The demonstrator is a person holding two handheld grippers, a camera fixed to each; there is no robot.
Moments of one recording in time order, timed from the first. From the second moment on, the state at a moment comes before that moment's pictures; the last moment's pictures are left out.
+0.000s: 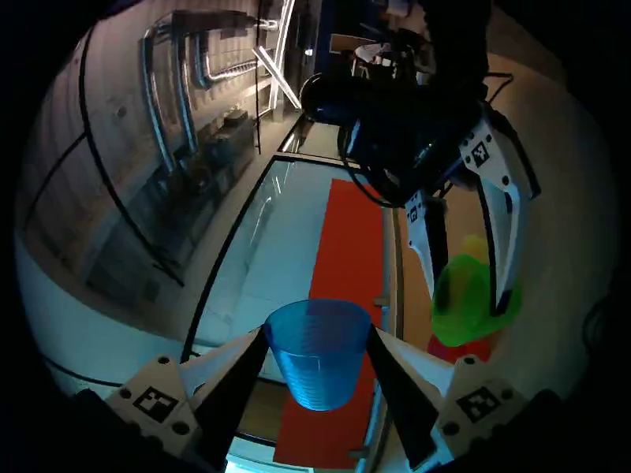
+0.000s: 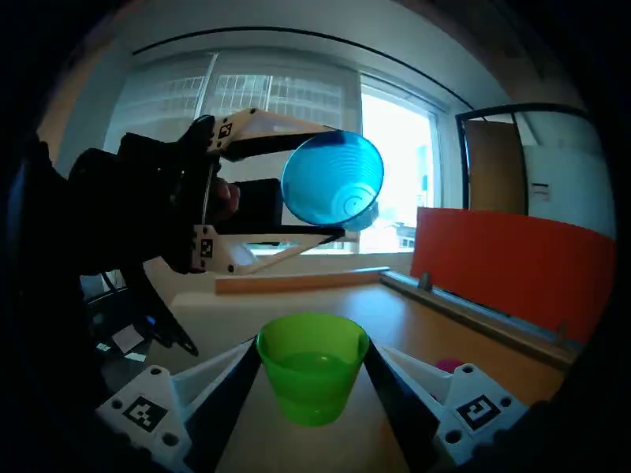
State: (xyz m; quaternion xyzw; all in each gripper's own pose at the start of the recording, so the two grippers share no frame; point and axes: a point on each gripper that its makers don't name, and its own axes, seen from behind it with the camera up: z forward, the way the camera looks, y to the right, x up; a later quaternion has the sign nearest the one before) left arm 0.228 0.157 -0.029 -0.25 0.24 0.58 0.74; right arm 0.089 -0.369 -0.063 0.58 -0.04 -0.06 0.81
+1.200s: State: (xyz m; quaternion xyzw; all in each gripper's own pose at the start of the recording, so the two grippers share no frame) left arm 0.201 0.113 -0.004 -0.29 0.10 0.29 0.91; right arm 0.103 -0.369 -0.064 0.57 -0.03 -0.06 0.82
